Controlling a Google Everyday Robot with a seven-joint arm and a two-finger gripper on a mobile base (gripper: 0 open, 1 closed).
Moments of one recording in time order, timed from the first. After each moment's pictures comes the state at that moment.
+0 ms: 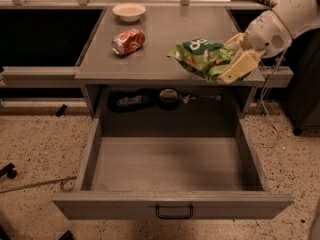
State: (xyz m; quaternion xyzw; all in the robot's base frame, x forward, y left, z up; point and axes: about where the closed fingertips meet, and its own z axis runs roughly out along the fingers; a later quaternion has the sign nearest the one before) arm 0.591 -0.163 0.919 -0.64 0.68 0.25 0.27
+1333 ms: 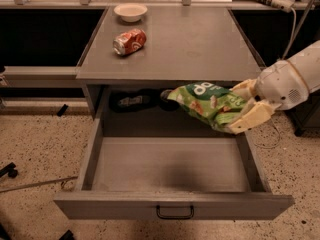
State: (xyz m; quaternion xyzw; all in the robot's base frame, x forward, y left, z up) arm 0.479 -0.171 0.868 -0.62 0.67 0.30 0.27
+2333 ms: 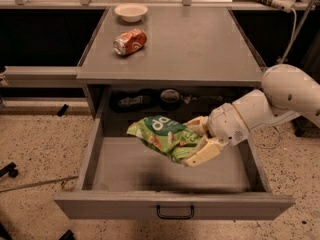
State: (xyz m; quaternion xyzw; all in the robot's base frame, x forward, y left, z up) arm 0.453 -0.070 0.778 -0.65 0.60 0.38 0.28
